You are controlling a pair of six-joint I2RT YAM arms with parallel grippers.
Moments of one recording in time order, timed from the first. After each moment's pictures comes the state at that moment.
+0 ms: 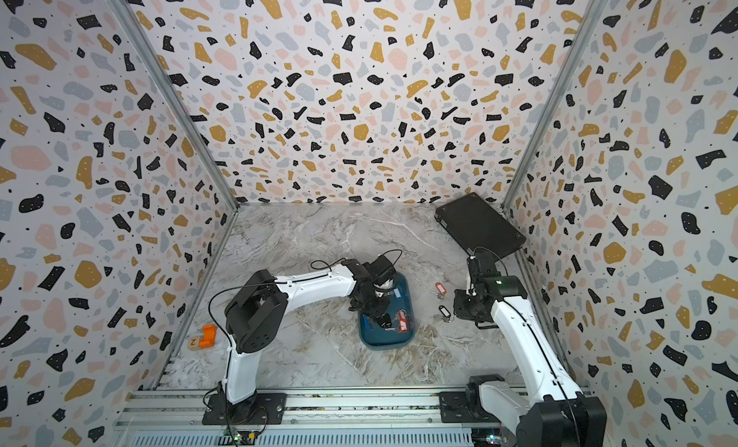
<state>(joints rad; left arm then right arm) -0.90 2.03 1.49 -0.83 0.13 -0.36 0.12 1.07 0.91 -1.12 -0.04 0.28</state>
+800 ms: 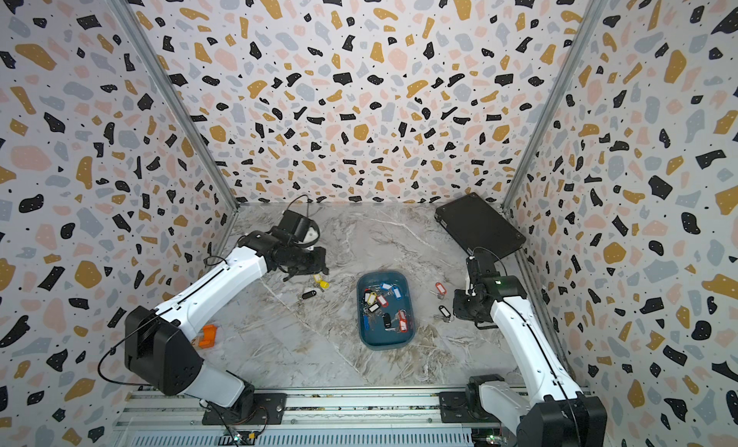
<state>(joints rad) -0.35 1.53 1.30 -0.88 0.18 -0.43 0.13 1.07 0.91 -1.12 -0.04 0.28</state>
